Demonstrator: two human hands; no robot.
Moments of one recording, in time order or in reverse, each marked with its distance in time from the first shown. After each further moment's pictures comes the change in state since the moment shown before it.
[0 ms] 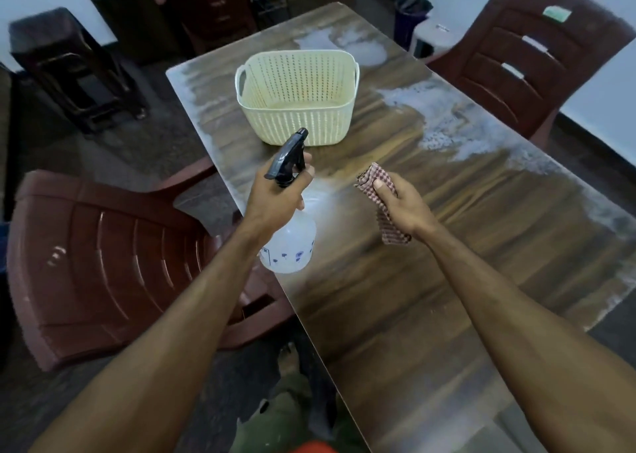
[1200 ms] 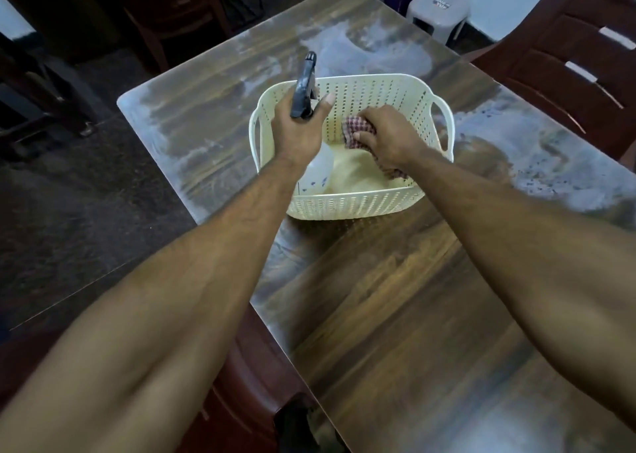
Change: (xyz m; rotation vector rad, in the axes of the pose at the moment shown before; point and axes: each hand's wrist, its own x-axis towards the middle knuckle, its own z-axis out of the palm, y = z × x) left_hand 0.380 -0.075 -0.027 -0.088 0.117 -0.024; right_hand 0.360 -0.071 0.092 -0.609 -0.040 -0.039
